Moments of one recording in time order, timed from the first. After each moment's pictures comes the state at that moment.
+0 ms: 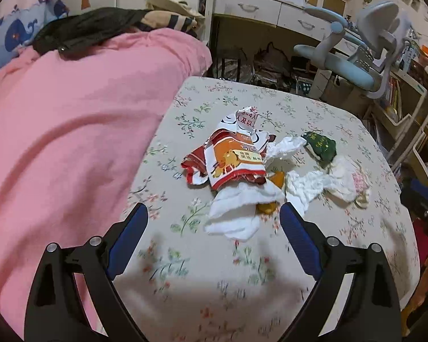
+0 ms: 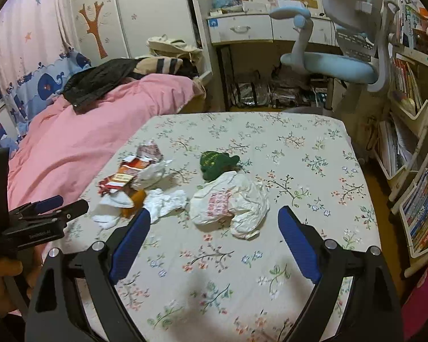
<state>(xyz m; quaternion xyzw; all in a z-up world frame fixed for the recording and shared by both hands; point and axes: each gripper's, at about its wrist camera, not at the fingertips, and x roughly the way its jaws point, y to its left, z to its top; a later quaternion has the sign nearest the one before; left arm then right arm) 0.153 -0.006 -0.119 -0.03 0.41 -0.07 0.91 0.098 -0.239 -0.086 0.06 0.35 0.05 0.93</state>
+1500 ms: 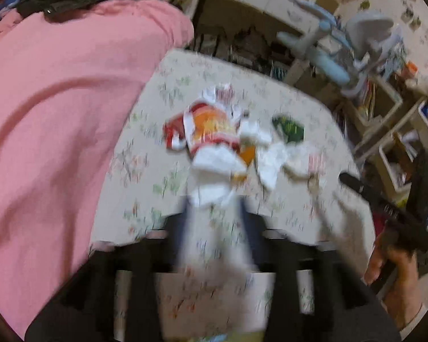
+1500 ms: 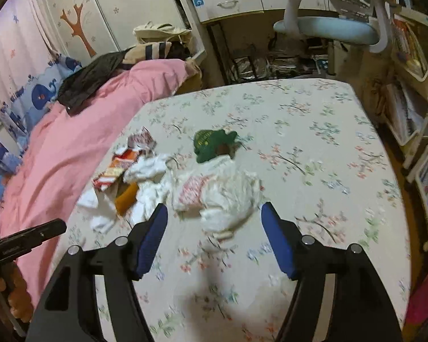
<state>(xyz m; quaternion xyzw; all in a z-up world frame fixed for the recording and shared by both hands) 0.135 0.020 -0.108 -0.11 0.45 -0.14 0.88 0.120 -0.254 -0.107 0.14 0.40 0.06 0.91</state>
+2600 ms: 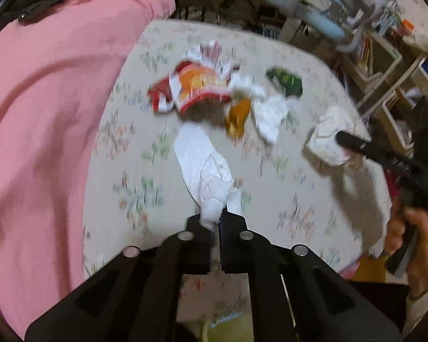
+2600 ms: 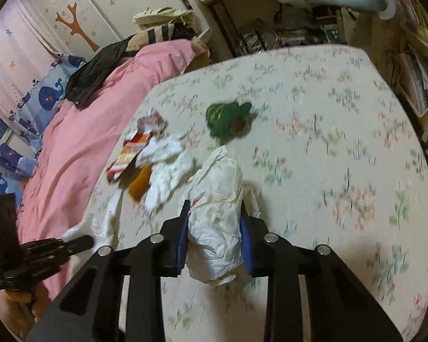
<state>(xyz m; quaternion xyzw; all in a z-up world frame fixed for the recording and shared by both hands) 0.123 0.001 -0.133 -0.02 0.53 -0.17 0.83 0.119 -0.252 -0.120 0.18 0.45 0.10 0.87</state>
